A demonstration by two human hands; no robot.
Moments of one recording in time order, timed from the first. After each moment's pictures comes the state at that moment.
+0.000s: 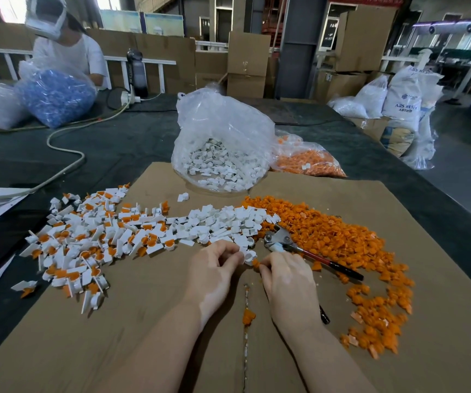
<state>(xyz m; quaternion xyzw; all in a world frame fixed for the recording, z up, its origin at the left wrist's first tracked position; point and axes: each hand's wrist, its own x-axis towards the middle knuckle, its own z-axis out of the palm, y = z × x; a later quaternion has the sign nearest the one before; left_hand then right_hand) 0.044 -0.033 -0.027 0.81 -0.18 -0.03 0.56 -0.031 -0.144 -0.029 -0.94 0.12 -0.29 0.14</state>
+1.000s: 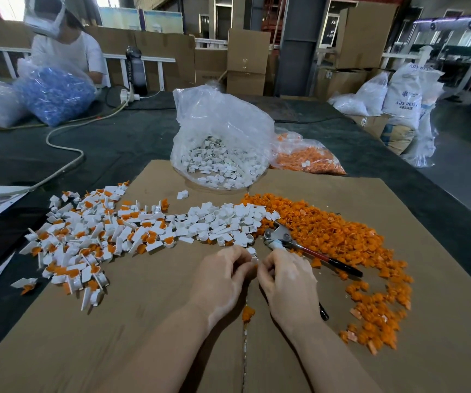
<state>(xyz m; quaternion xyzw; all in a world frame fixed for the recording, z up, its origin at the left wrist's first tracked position) 0.032 -0.034 -0.026 0.85 -0.29 -0.02 0.43 -0.035 -0.142 -0.023 -0.92 0.12 -0.29 0.23</state>
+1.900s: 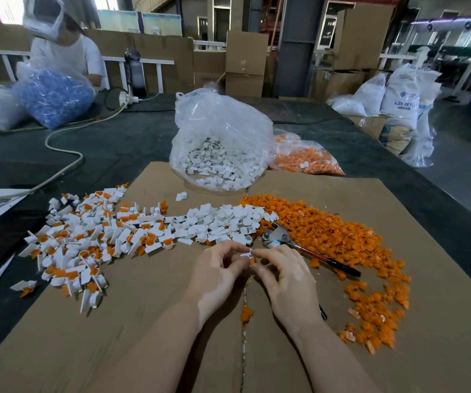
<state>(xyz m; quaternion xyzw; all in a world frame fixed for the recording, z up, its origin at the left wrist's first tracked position) 0.038 -0.034 -0.025 0.78 -0.22 -0.08 0.58 -0.037 -0.148 -0.021 -0.90 0.07 -0.29 0.31</state>
